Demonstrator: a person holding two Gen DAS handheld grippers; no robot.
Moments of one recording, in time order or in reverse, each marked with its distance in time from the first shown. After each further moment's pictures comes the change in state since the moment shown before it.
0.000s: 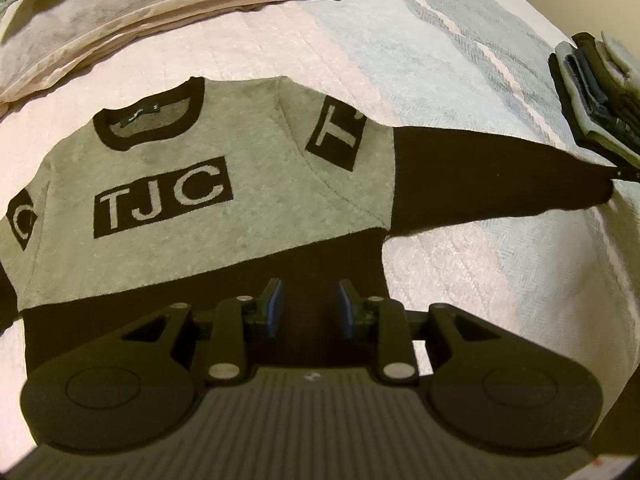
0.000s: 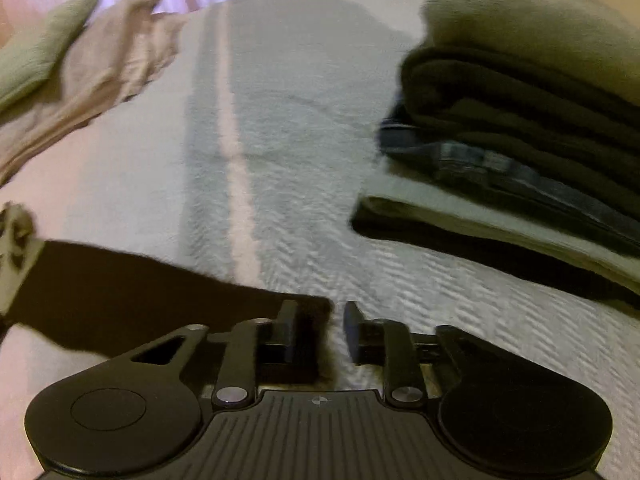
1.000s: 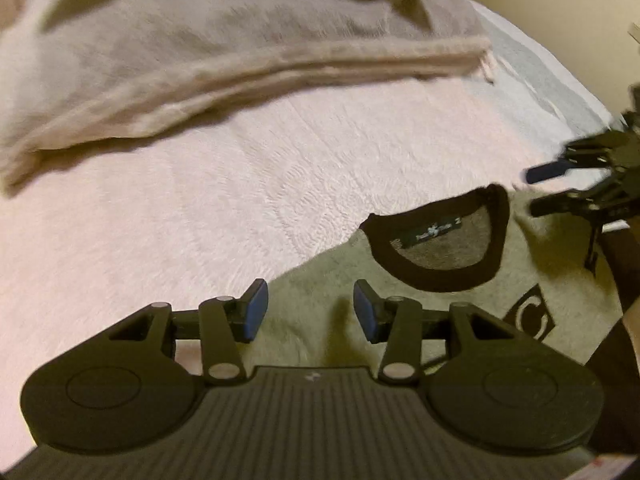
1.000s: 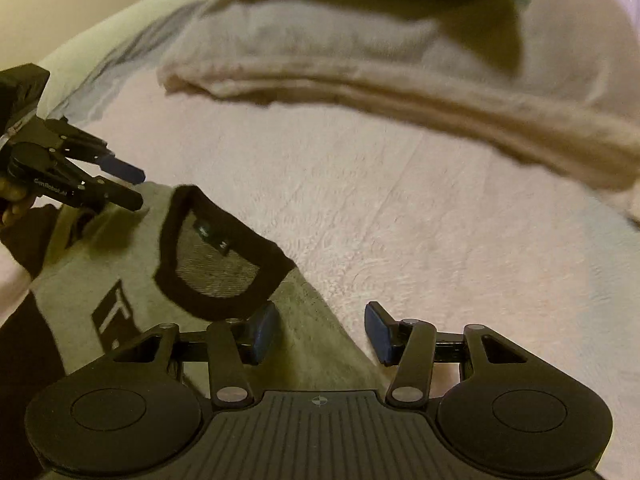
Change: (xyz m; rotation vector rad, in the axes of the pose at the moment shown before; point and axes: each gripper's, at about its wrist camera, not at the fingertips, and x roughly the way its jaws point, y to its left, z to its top) left arm 0.102 0.344 0.113 0.063 -0.153 -0.123; right arm 0.196 0.479 0.108 -0.643 0.086 0.510
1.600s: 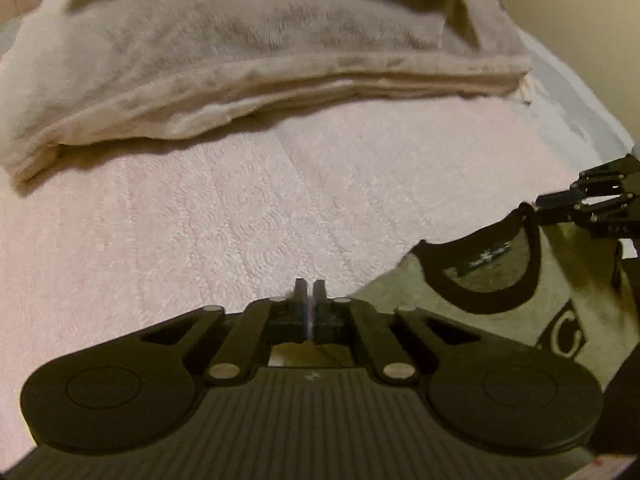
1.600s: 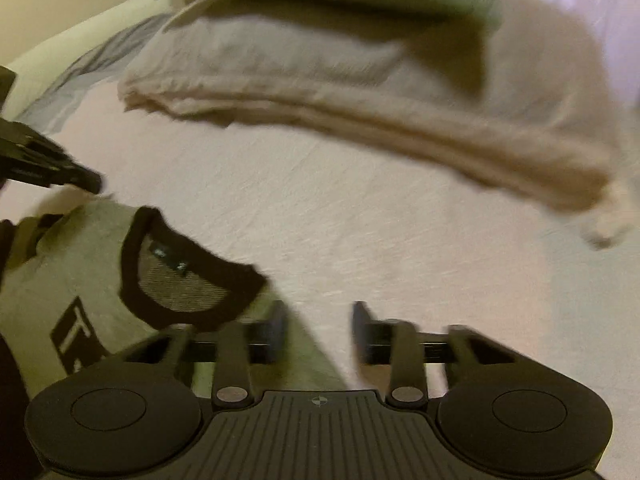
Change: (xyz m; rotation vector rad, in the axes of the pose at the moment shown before) left arm 0.002 0.026 -0.002 -0.073 -0.051 0.053; right arm -0.018 0.008 -0.001 -0.008 -0.108 -0.193
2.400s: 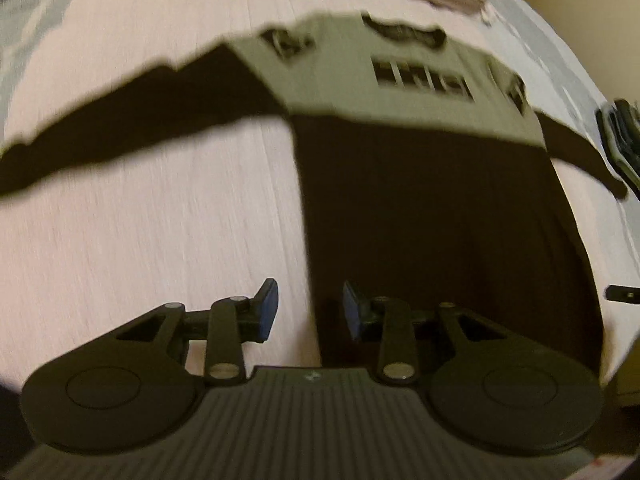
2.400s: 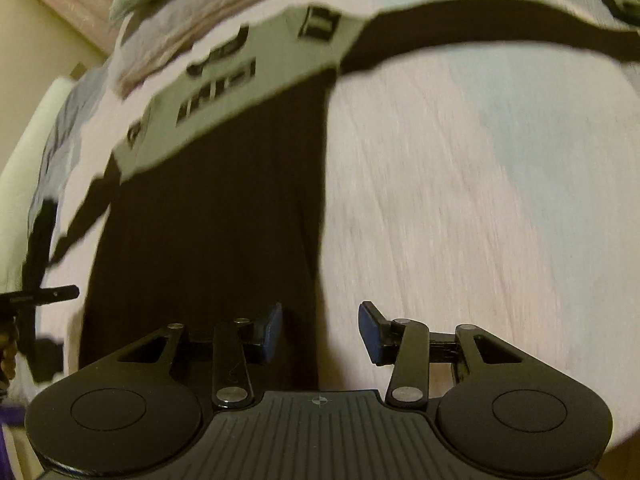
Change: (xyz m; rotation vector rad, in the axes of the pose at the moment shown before) left arm -0.239 -0.078 -0.294 -0.235 0.173 0.046; right arm -0.286 0.186 -0.305 0.738 0.182 0.022
